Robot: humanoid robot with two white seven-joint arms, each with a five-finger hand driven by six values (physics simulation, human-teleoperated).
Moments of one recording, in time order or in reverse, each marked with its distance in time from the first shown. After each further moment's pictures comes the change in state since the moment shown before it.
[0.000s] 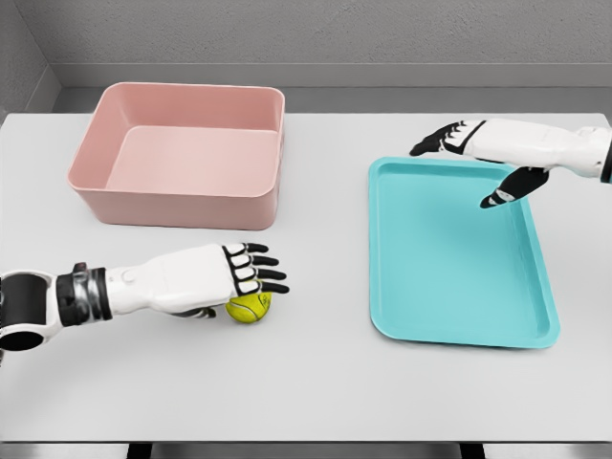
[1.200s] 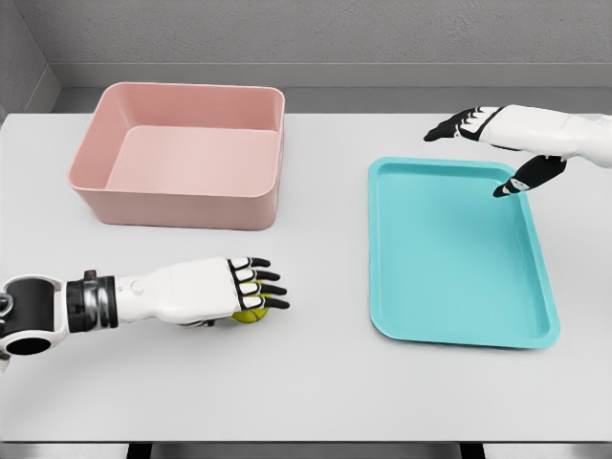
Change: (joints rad) left arm -0.009 -0.003 -0.029 0.001 -0.078 0.000 -0.025; right arm 0.038 -0.004 -0.102 0.007 0.003 0.000 0.038
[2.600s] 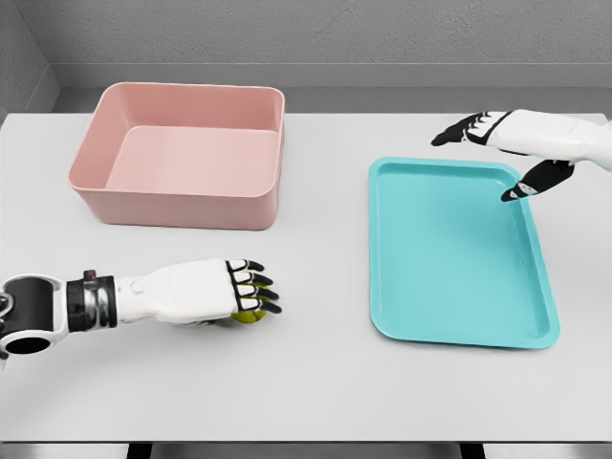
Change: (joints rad) left arm -0.008 0.008 -0.013 0.011 -0.018 0.000 0.003; right arm 0.014 -0.025 -0.002 -0.005 0.000 0.000 0.000
